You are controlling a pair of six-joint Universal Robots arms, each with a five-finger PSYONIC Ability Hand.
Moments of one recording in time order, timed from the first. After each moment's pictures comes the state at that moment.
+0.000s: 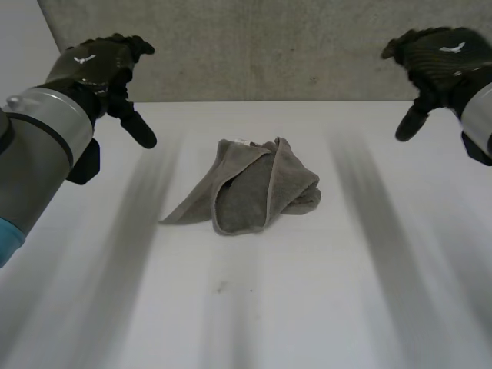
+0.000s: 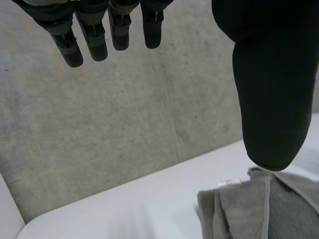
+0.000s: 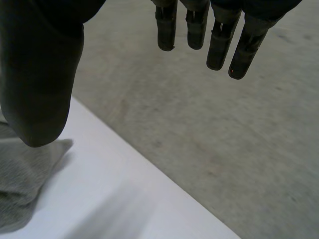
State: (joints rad) left arm 4.24 -1.76 -1.23 2.95 -1.70 3.13; right arm 1.84 -1.40 1.25 0.19 1.42 2.80; left_hand 0.18 0.17 0.17 0.17 0.03; right_hand 0.24 0.24 0.24 0.26 0.06
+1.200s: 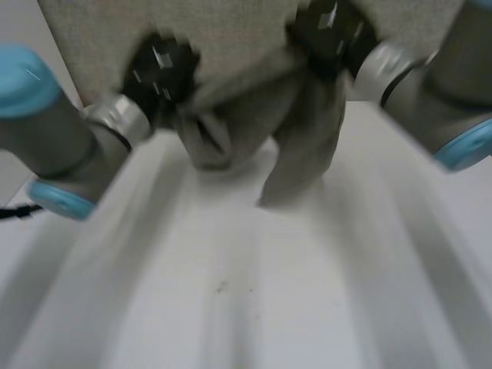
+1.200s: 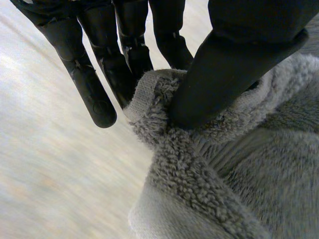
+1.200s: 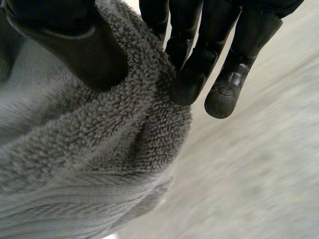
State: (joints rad) left arm 4.30 -2.00 -1.17 3.43 -1.33 3.60; right arm 2.01 -1.00 0.67 0.14 1.21 2.56; left_hand 1.17 1.21 1.21 1.22 1.01; right_hand 1.30 1.31 1.33 1.33 1.15
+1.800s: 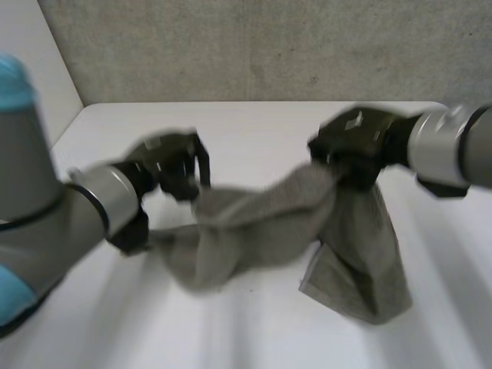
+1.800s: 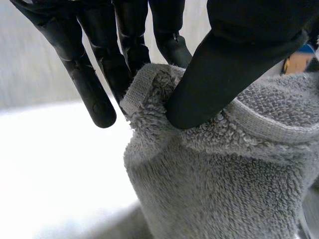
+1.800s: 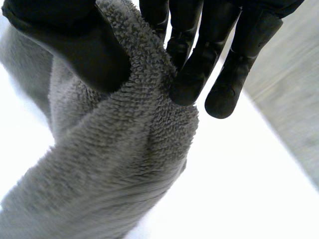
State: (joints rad) left arm 4.20 -1.84 -1.40 2.88 -1.46 2.94; right arm 1.96 -1.16 0.93 0.83 1.19 2.44; left_hand 1.17 1.21 1.21 1.22 1.01; right_hand 1.30 1.31 1.33 1.33 1.15
